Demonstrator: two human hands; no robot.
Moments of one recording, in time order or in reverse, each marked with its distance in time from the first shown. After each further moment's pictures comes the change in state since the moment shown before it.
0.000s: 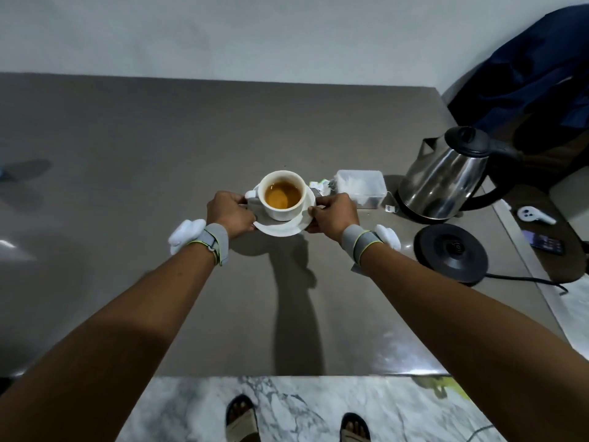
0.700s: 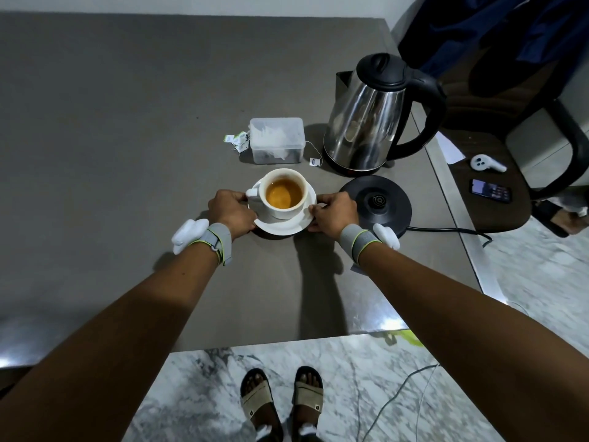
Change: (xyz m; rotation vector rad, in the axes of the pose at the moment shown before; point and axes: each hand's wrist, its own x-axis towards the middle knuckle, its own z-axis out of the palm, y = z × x) left_hand -0.058 0.005 0.215 0.041 -0.074 -0.082; right_hand -0.001 0.152 -0.155 -0.072 0.078 0.180
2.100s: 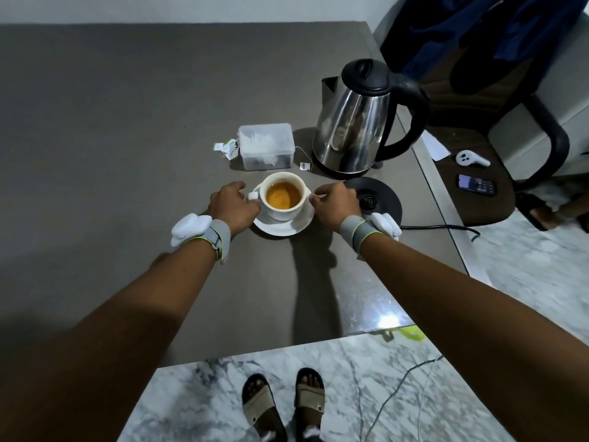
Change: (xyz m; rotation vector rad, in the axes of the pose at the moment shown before) left_hand -0.002 0.030 -0.004 0.242 -0.067 0.180; right_hand 0.001 -0.023 -0.026 -0.391 0.091 -0.058
